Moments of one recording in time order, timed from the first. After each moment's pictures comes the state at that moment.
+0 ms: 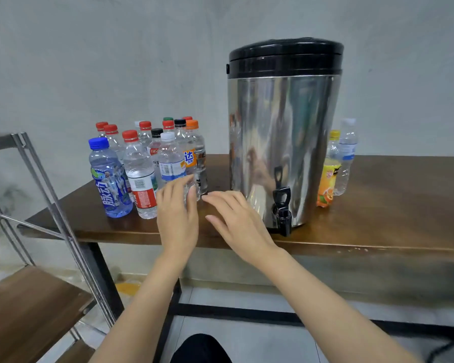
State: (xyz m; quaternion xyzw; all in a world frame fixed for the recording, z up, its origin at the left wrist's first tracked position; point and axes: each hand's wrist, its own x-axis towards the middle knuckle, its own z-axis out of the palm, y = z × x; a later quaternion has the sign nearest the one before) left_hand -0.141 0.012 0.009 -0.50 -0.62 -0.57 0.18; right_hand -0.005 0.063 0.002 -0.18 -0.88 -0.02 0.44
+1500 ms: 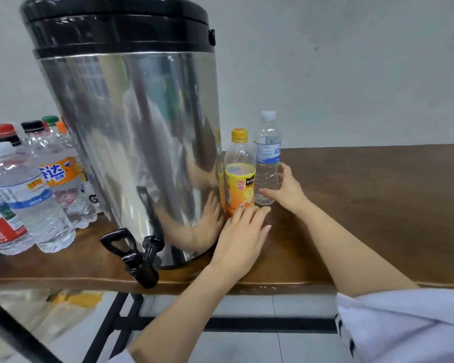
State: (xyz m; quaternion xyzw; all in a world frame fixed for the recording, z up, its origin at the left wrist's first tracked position) left_hand 0.114 0.212 -0.049 -0.73 -0.60 -0.29 0.17; right_hand 0.236 0.359 -0.013 -0.47 -0.72 0.33 0.40
